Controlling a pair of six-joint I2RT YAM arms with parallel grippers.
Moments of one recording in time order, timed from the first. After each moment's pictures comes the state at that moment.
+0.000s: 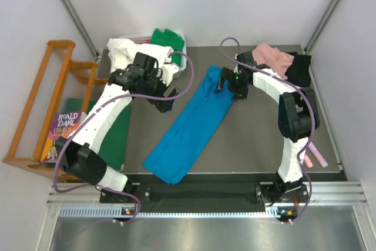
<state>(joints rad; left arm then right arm) -0.39 1.47 1.50 -0.99 0.26 0.36 0.31 1.95 1.52 -0.58 -0.29 0.52</state>
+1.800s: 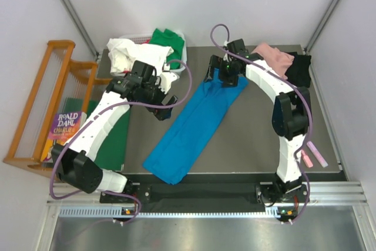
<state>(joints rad) -0.39 1.40 1.37 -0.97 0.29 0.36 0.37 2.05 1.79 -0.67 -0.30 0.51</state>
